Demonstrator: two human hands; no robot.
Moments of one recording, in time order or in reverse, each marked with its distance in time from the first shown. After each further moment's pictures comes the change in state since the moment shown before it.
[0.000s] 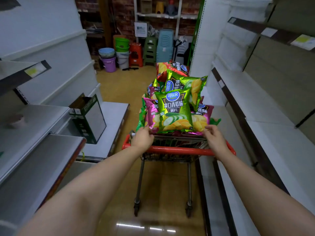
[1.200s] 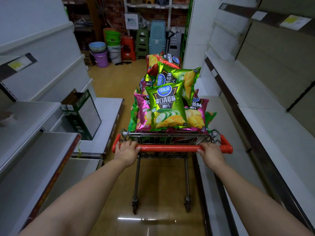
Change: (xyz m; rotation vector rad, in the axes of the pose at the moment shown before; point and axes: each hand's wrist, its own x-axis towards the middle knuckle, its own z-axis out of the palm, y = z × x) left_hand -0.058 -0.056 0.021 0.373 -0.225 0.018; right_hand -0.053 0.073 0.000 -0.801 -0.160 -0.033
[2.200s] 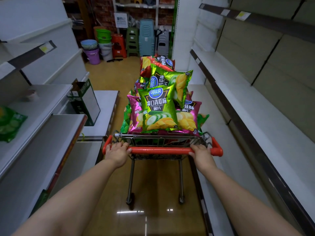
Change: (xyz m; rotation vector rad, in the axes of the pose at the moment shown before) left_hand -0.245 -0.059 0.036 0.091 -0.030 0.044; right_hand -0.272 -0.030 0.036 0.010 -0.054 0.052
